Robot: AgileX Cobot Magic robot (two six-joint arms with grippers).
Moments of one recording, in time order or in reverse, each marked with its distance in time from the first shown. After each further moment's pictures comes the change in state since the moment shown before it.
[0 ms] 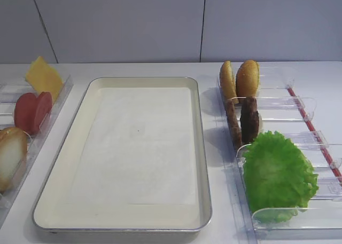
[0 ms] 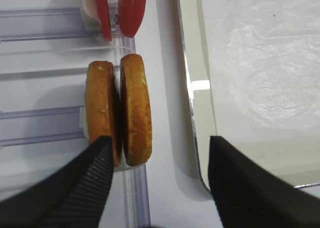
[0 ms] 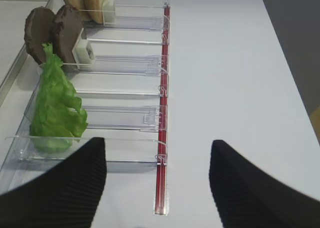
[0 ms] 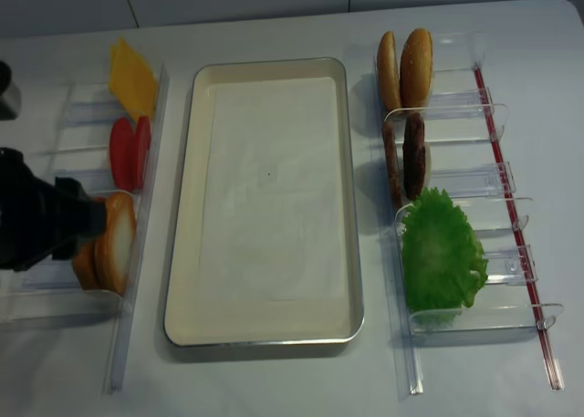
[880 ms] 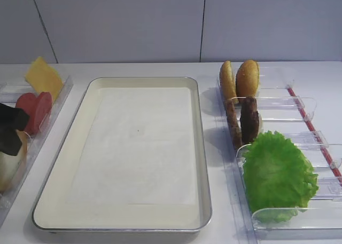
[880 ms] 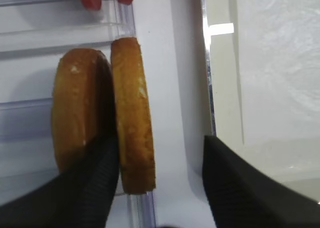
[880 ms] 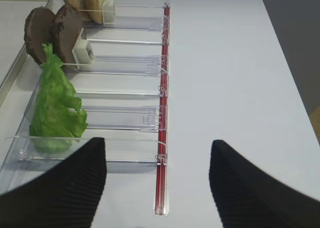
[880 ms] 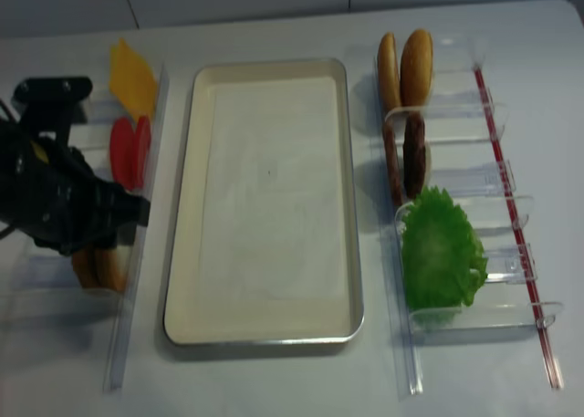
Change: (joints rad) left arm -0.117 0.275 -0.036 0.115 -0.023 -0.120; right arm 0.000 0.000 0.000 0.000 0.000 0.000
